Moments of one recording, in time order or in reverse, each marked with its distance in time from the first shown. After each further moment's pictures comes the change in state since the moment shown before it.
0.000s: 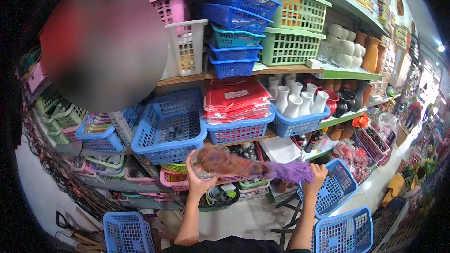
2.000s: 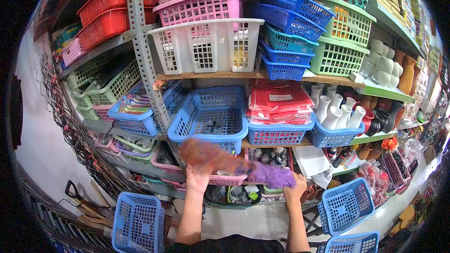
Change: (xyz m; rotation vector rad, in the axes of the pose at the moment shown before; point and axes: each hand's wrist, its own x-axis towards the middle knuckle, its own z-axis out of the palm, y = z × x) left_hand -0.006 0.008 -0.092 -1.024 0.312 -0.409; right_hand -0.039 -0.115 0.080 0.450 -0.145 -0.096
